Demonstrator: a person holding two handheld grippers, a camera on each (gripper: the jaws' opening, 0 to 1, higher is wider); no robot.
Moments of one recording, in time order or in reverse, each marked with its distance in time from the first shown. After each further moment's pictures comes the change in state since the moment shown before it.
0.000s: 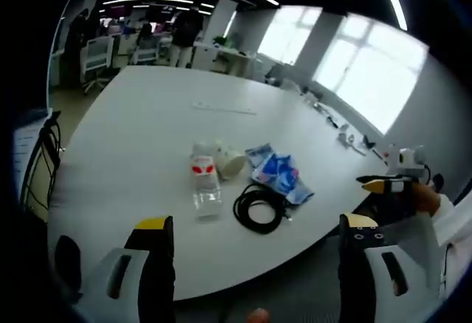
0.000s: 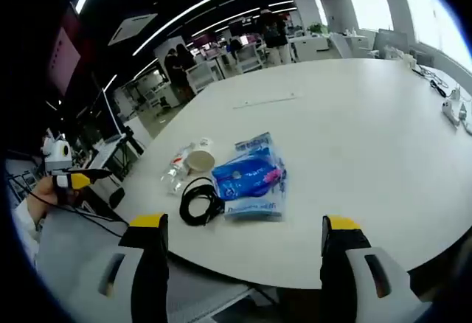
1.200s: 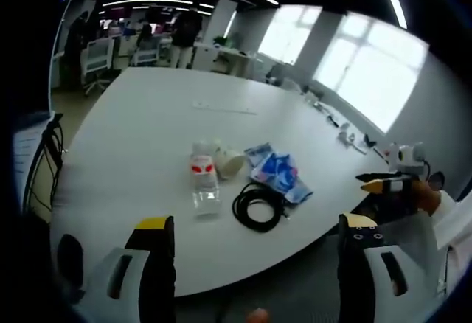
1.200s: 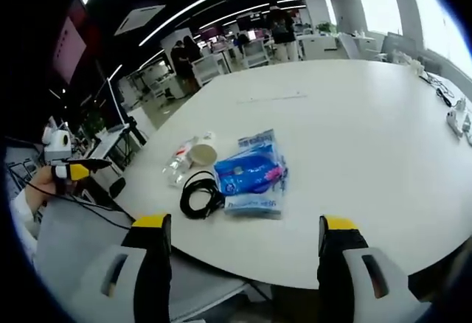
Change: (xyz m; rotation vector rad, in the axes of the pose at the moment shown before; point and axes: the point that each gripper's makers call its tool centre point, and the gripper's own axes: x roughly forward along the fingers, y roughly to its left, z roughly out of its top) left arm -0.008 -0.006 0.000 0.010 0.001 0.013; right arm -0.005 0.005 0.002 -0.055 0.036 0.016
